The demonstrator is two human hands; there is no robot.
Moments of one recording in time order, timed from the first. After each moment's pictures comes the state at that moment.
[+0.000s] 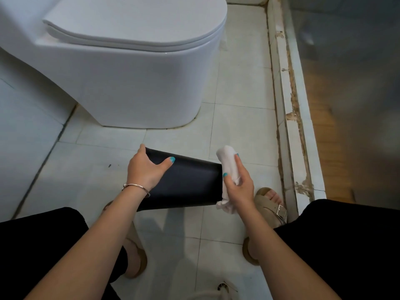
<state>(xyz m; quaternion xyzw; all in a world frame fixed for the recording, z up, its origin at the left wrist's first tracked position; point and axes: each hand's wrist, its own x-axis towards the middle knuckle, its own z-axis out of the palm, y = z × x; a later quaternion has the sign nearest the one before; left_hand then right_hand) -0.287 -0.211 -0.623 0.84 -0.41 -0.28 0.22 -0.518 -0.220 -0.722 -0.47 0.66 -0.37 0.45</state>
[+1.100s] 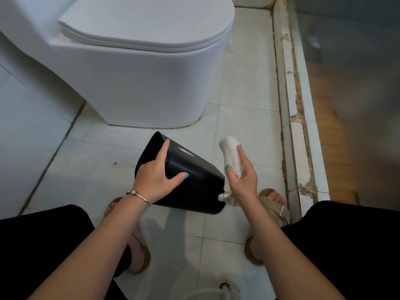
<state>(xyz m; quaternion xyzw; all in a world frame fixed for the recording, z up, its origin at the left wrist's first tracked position) -0.284 -0.185 -0.627 0.76 -0.60 -0.20 0.15 -0.508 -0.229 -0.700 -0.50 0.63 -0.40 0.44</state>
